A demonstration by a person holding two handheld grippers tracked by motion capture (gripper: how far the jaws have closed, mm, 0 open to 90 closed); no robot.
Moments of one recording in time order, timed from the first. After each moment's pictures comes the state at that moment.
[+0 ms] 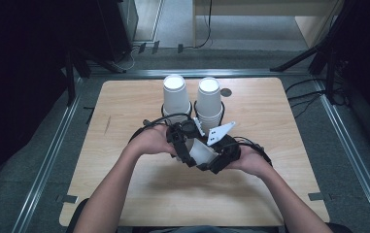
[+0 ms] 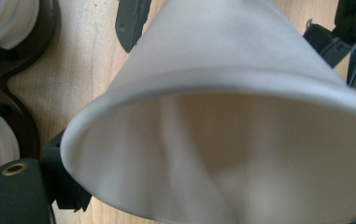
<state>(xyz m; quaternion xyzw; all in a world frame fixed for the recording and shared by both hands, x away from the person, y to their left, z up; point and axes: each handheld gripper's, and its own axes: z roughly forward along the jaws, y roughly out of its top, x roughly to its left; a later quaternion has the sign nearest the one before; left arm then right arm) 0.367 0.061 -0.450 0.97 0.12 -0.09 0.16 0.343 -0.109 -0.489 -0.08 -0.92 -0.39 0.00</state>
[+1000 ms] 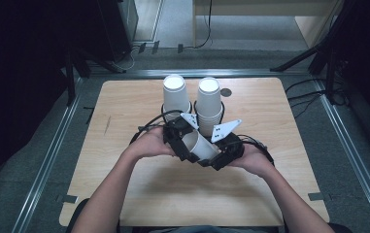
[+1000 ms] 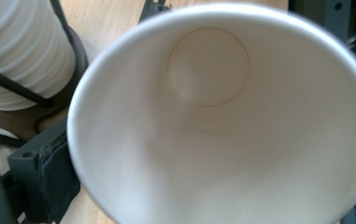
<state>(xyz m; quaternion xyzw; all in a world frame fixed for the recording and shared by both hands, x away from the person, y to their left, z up) 0.363 0.081 -0.441 0.95 0.13 -0.06 0.29 0.344 -0.118 -0.479 -0.09 -0.90 -0.42 -0.01</state>
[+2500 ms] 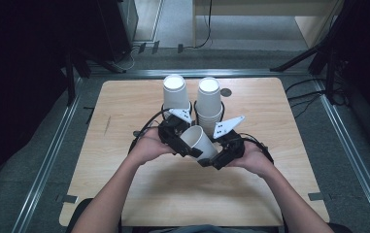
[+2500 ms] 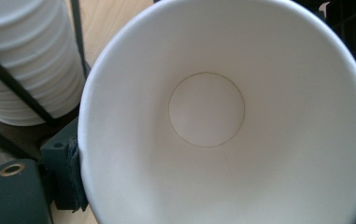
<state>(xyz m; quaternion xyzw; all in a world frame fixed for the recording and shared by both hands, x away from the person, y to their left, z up) 0.358 0.095 -0.434 0.90 0.19 -0.06 0.38 0.345 -0.121 -0.473 -0.12 -0.89 -0.44 0.03</state>
